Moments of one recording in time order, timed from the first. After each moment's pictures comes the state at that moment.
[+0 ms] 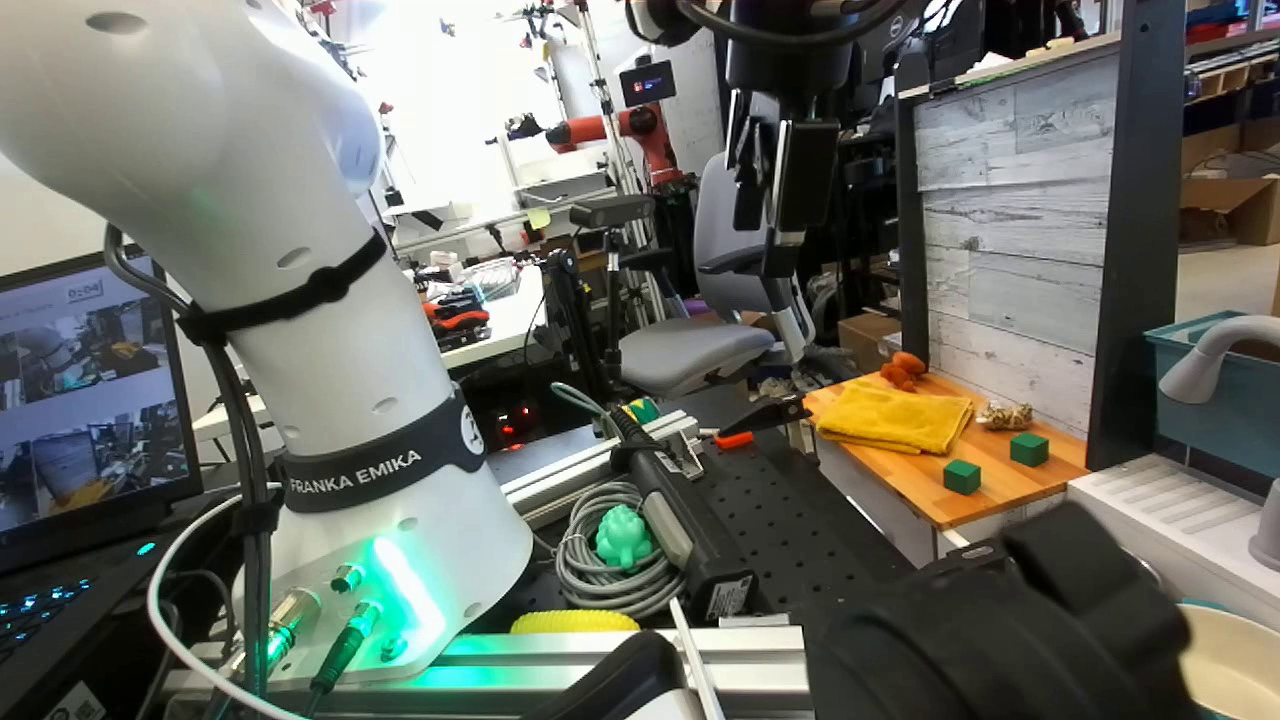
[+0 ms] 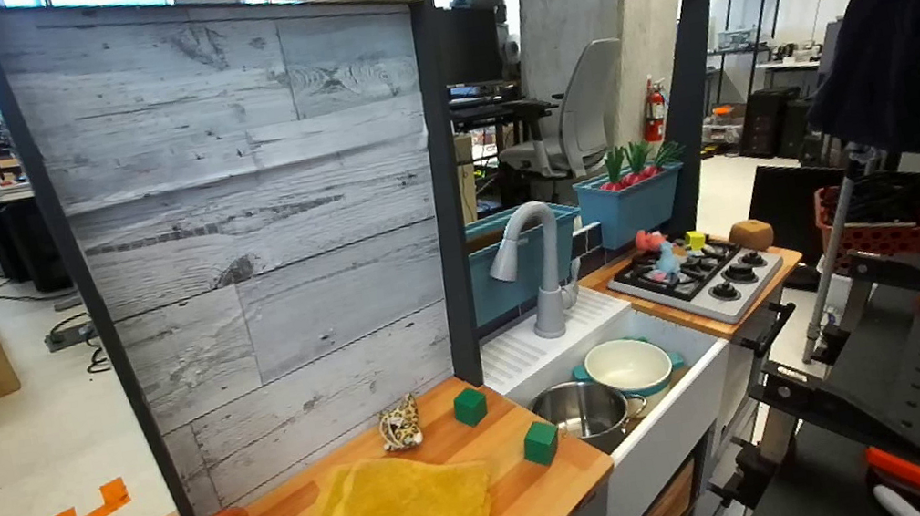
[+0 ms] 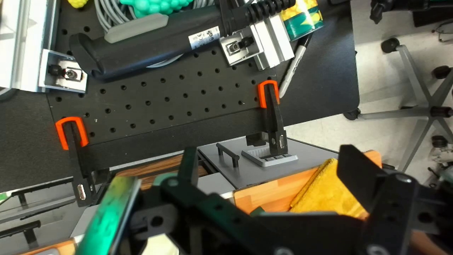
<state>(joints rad) 0.03 -0.46 -0.09 -2.78 0.25 2.10 -0.11</state>
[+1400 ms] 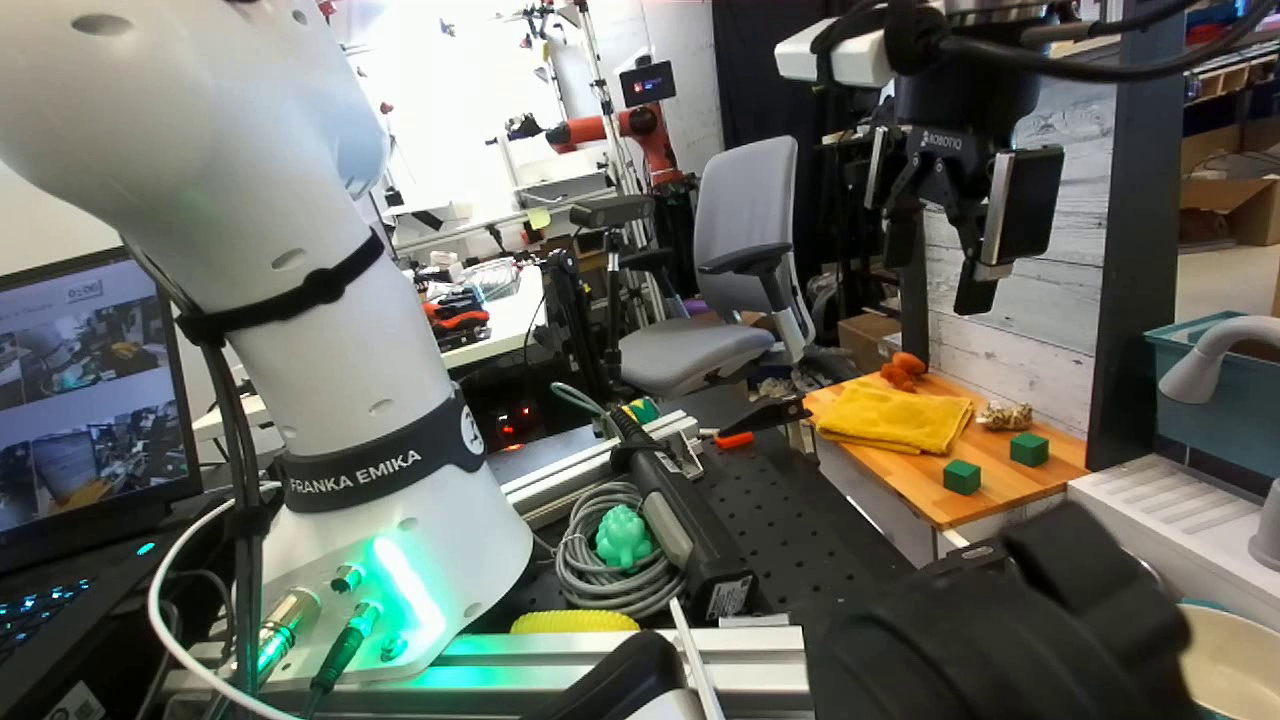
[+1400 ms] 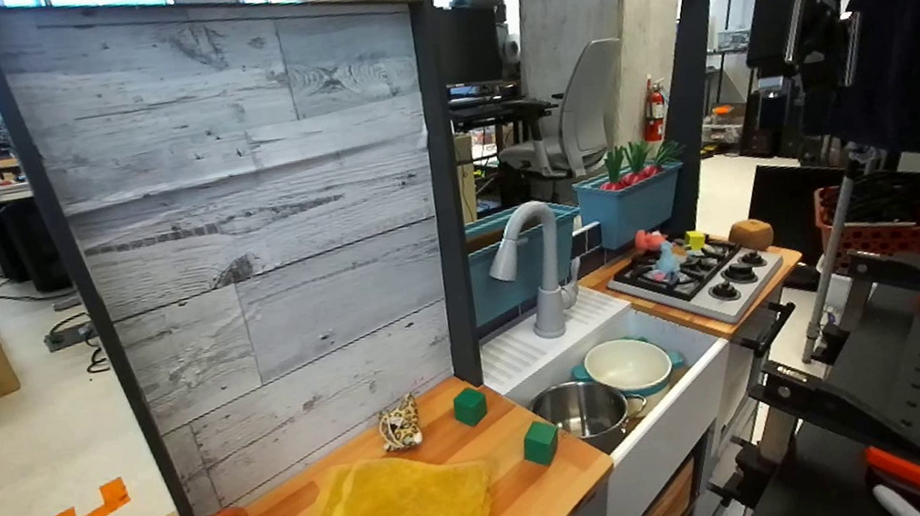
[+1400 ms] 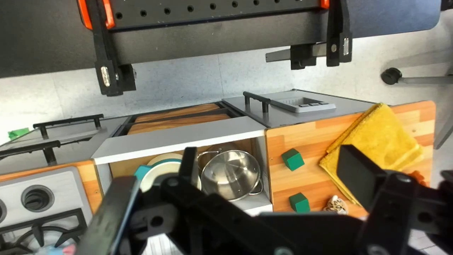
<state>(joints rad) -0.01 -0.09 -0.08 -2.58 0.23 2.35 -0.22</state>
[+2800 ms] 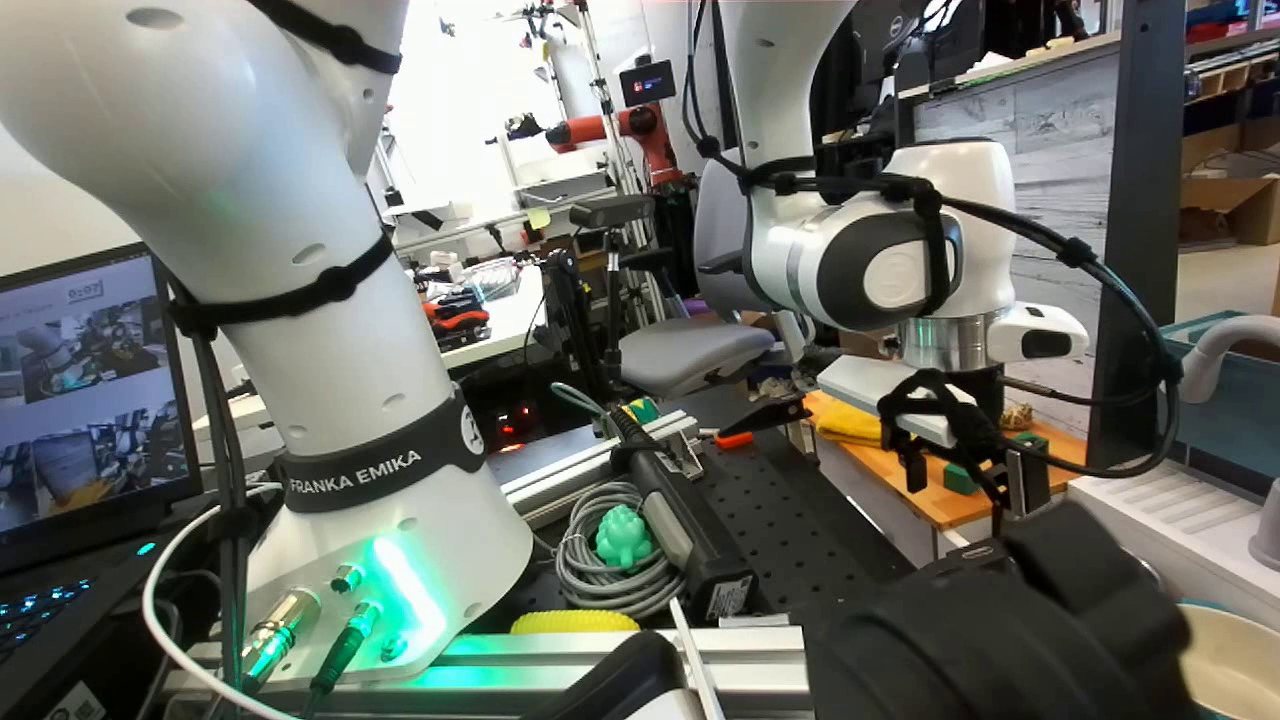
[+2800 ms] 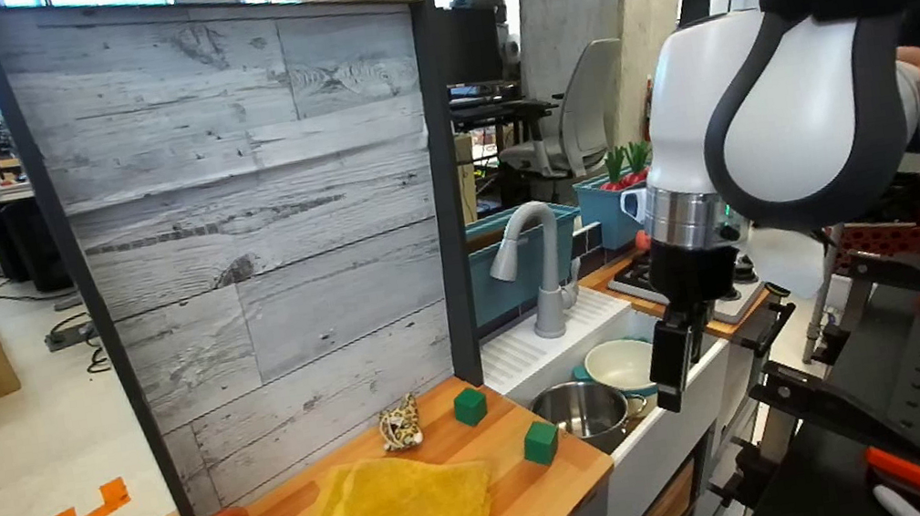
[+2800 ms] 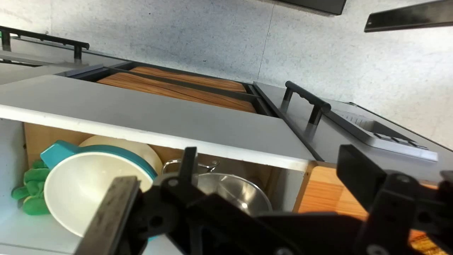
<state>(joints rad) 0.12 0.71 -0.01 -2.36 0.02 3.06 -0.18</state>
